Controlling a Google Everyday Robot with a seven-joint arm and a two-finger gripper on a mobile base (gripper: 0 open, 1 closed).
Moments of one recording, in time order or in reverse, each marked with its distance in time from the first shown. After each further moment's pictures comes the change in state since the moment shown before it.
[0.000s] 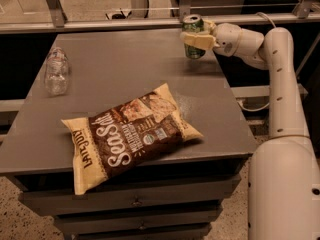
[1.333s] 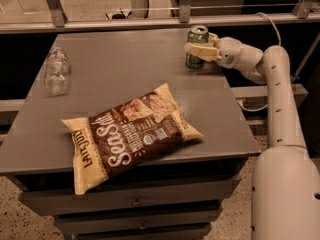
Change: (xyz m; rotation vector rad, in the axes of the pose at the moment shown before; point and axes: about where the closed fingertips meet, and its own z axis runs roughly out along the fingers) arm 0.034 -0.003 -0.023 0.008 -0.087 0.065
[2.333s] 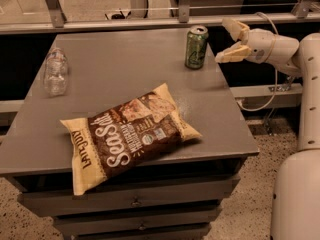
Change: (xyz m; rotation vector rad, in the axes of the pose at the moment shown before) arm -0.046 0.018 -0.055 0.036 0.122 -0.103
